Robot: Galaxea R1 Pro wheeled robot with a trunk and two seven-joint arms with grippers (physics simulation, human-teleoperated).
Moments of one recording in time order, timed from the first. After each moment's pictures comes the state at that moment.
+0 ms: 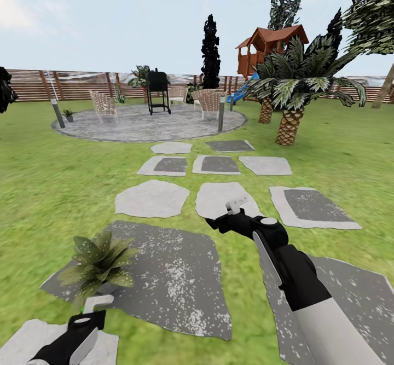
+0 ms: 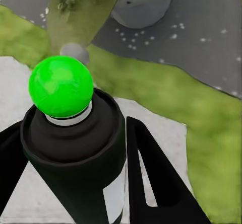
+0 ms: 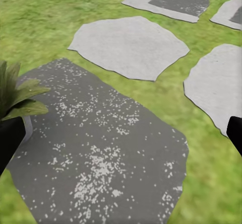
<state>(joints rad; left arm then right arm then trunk) -0.50 0.21 -0.41 -0.43 0.53 0.15 0.37 -0.67 -0.01 0.27 -1.33 -0.04 0.69 0.34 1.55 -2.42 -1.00</state>
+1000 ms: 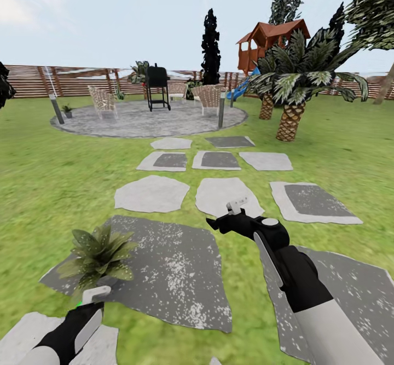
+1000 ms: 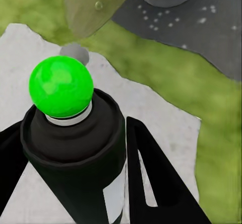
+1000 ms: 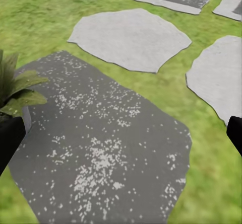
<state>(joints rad) -0.53 0.19 -0.29 -0.49 0.53 0.30 0.49 -0.66 -0.02 0.27 -1.34 -0.04 0.69 0.34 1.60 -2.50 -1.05</state>
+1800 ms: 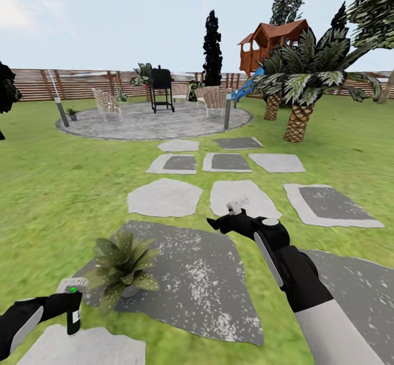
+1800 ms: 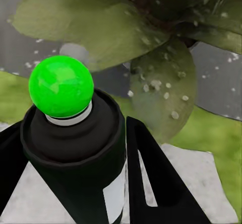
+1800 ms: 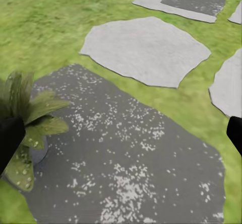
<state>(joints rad) -0.55 0.48 -0.29 -0.50 0.44 0.30 -0.35 -0.66 -0.02 0.26 -1.34 -0.04 0.69 0.33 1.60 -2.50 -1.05</state>
